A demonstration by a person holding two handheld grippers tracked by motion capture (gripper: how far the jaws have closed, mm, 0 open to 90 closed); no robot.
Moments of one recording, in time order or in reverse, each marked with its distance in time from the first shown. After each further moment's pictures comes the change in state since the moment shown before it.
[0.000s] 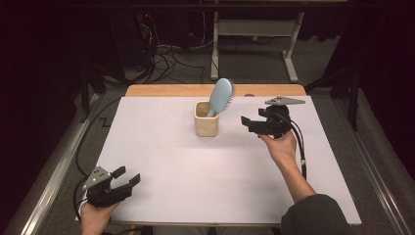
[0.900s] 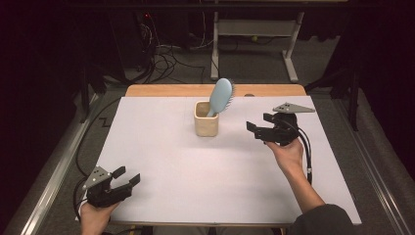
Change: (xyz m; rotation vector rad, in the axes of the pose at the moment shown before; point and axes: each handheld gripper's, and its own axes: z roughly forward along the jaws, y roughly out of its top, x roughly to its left) left arm 0.000 0.000 -0.001 -0.001 -0.002 -0.002; right arm -0.002 -0.016 -0.021 -0.034 0.016 0.000
